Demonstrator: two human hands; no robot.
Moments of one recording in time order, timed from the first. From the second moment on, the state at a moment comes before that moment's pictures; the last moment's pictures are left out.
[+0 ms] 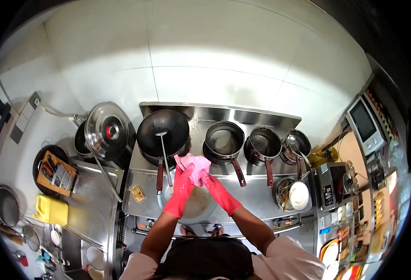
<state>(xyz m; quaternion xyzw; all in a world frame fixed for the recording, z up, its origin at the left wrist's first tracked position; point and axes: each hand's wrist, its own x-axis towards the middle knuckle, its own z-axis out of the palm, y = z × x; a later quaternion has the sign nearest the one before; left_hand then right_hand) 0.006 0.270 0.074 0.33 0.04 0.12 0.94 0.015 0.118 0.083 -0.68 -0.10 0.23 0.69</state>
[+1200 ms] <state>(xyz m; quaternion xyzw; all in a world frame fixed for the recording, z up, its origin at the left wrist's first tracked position) -0.021 0.218 0.011 0.34 0.09 0.06 0.93 -0.017 0.093 0.033 -0.74 -0.35 -0.18 0.54</state>
